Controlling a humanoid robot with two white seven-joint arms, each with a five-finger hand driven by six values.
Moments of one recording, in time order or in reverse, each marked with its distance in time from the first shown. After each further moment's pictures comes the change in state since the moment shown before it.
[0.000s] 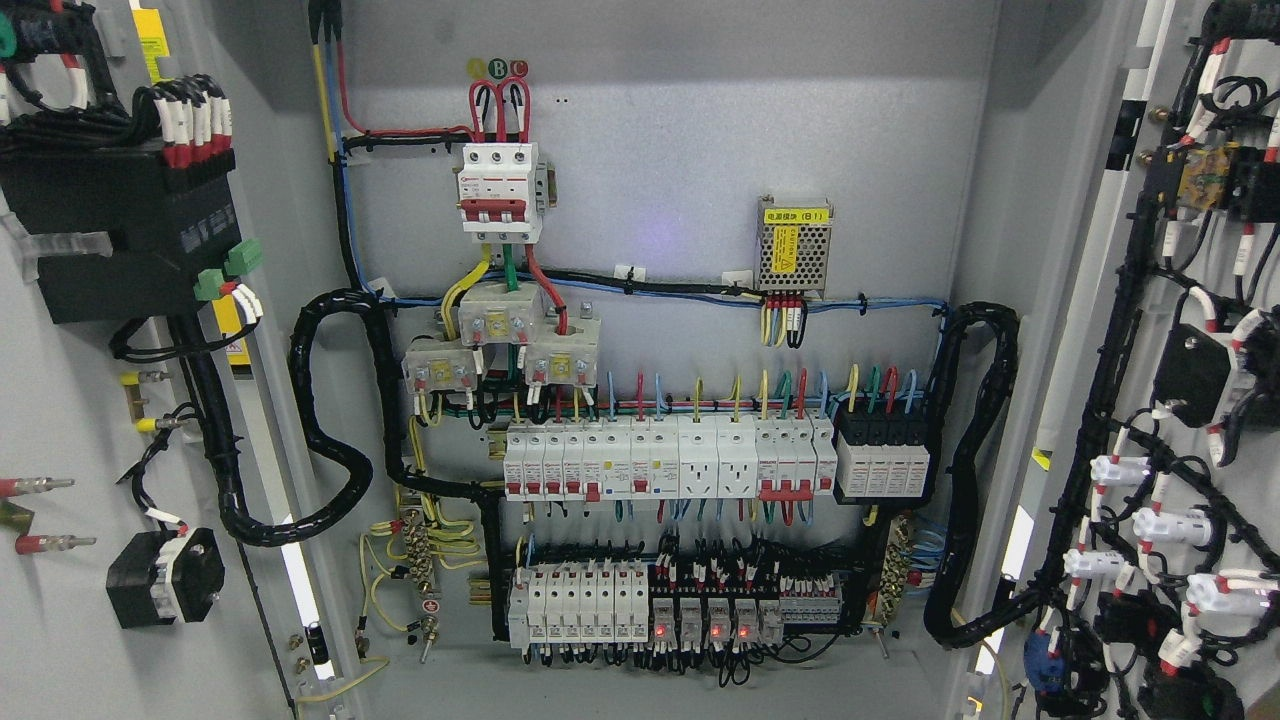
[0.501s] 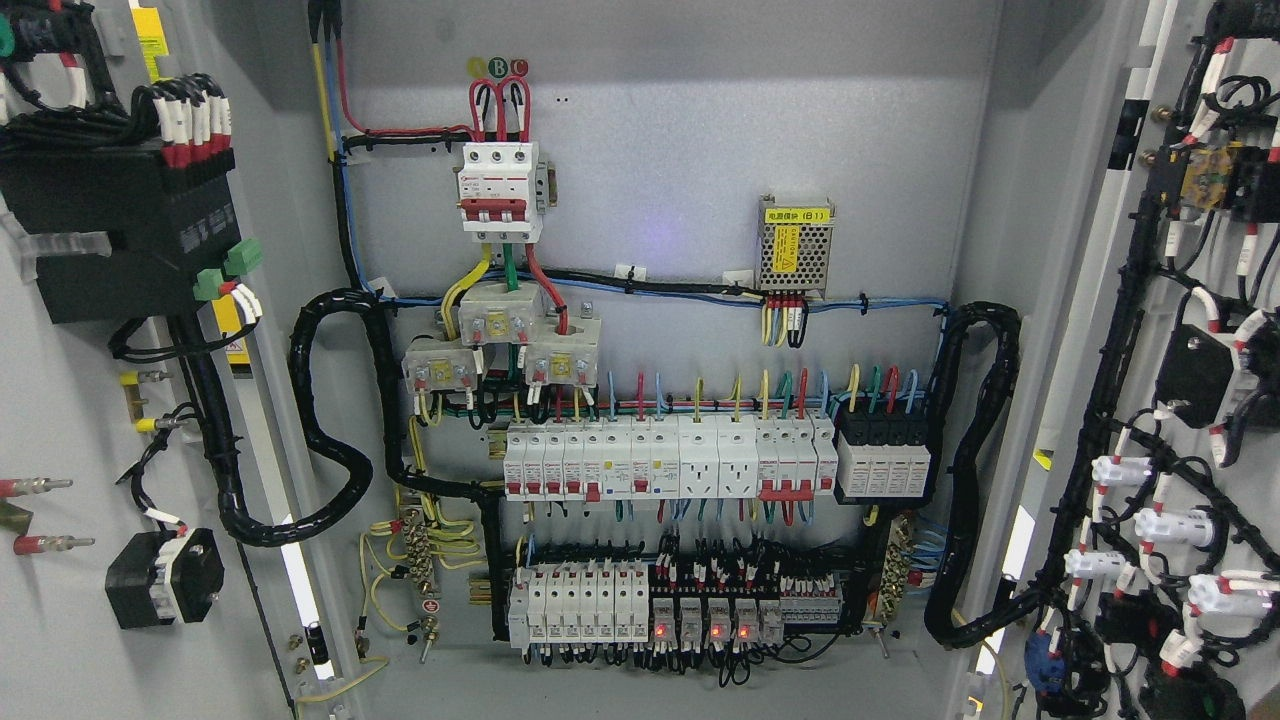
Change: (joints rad) left arm 0.017 0.001 0.000 0.001 0.000 0.002 0.000; right arm -0.042 0.042 0.053 0.028 -0.032 0.014 -0.023
